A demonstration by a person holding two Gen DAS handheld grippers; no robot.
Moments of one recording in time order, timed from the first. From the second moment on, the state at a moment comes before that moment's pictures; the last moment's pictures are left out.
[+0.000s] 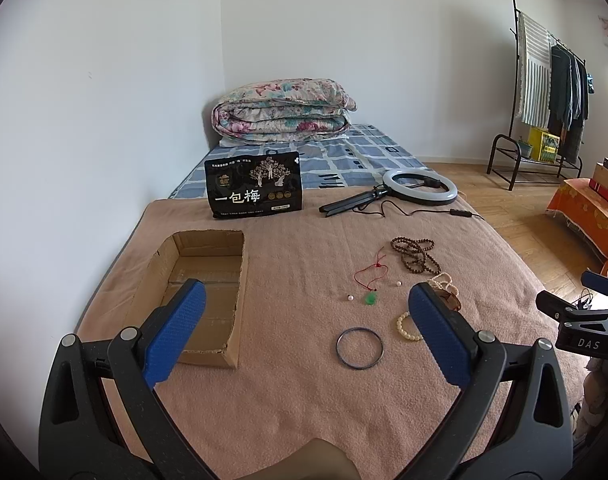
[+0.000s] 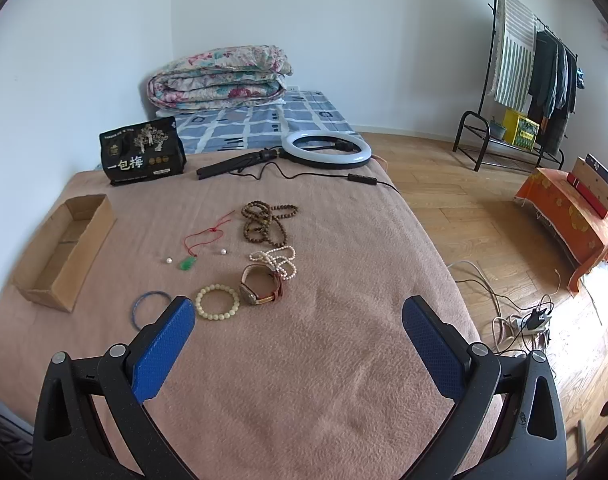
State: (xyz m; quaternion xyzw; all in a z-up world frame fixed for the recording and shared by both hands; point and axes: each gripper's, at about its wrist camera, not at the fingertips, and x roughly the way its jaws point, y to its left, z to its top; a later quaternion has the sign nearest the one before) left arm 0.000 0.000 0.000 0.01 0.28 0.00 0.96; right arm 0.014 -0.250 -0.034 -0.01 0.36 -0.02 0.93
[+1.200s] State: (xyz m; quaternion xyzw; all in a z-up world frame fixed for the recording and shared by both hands) left arm 0.000 0.000 0.000 0.01 0.28 0.00 0.96; right arm 0.016 -0.246 -0.037 -0.01 0.36 -0.02 0.93
